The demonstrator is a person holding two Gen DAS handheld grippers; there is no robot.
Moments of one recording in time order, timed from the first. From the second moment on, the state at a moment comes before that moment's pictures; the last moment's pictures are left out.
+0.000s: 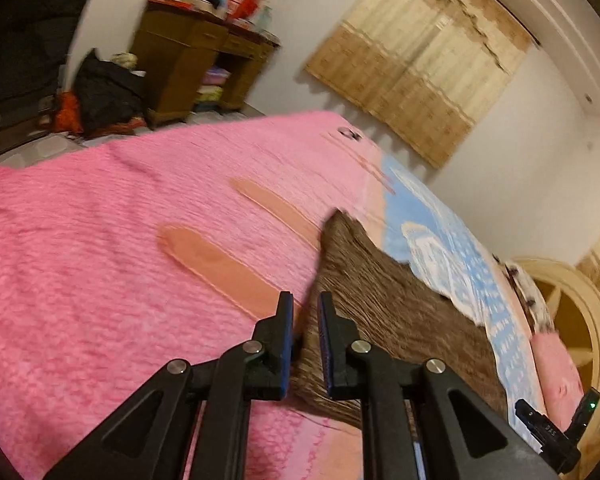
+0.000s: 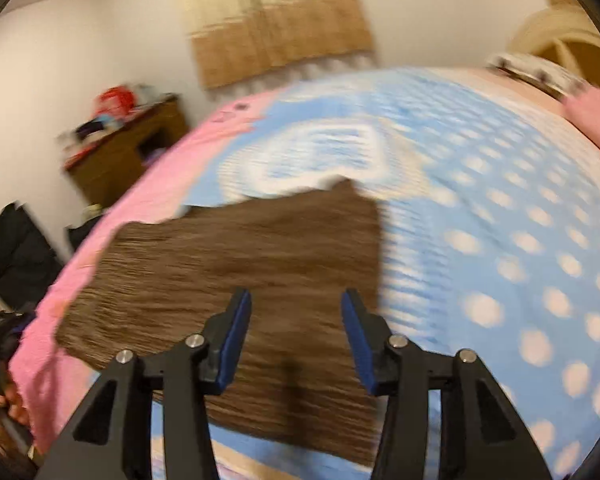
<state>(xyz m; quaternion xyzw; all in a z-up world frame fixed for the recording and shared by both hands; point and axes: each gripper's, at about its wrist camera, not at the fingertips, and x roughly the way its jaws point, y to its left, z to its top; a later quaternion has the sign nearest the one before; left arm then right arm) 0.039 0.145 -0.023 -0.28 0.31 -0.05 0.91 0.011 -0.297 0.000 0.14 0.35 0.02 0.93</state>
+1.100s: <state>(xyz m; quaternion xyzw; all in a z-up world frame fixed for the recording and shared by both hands) 0.057 0.106 -0.061 -0.21 0.42 -0.17 0.87 -0.050 -0.292 -0.016 0.10 0.35 0.05 0.93</state>
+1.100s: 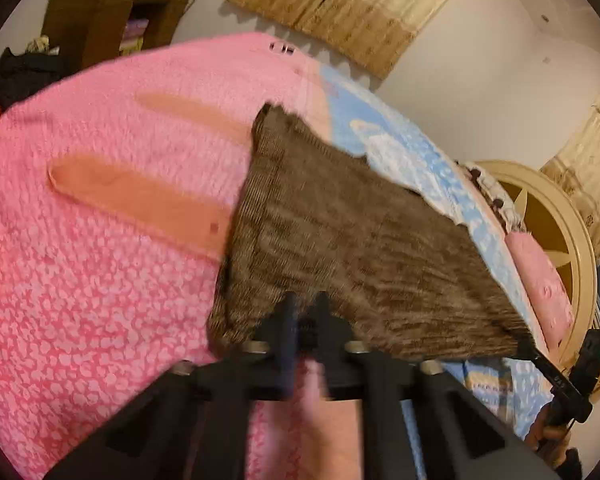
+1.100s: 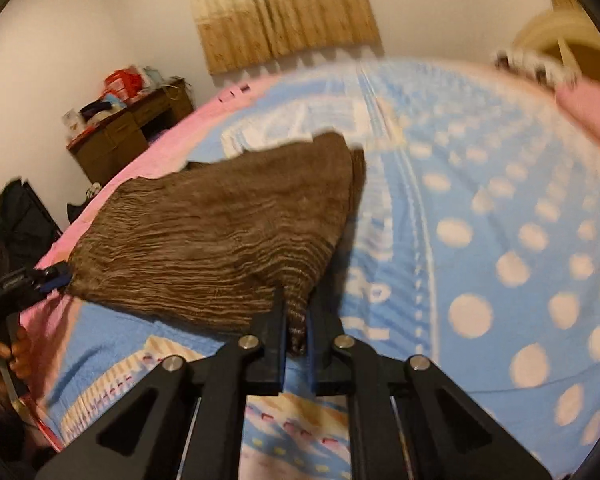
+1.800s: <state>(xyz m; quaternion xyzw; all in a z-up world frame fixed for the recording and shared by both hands) 0.101 0.083 -0.015 -0.16 0.39 -0.15 0.90 0.013 -0.292 0.019 0.09 0.31 0.05 0.95</state>
